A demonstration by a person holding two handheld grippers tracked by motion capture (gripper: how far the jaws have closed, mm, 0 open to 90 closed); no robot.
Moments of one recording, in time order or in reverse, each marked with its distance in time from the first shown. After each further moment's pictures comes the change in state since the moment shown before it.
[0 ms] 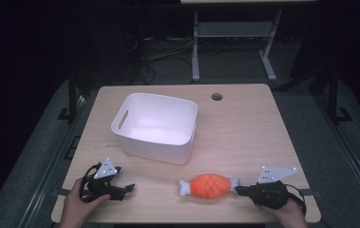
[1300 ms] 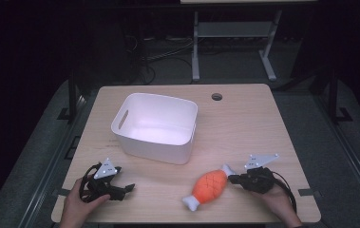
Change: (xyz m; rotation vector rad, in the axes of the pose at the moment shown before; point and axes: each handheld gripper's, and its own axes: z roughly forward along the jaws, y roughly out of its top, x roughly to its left) left arm 0.000 0.000 0.000 0.001 0.000 0.000; right arm -0.034 0.018 0.037 0.063 -0.045 0.007
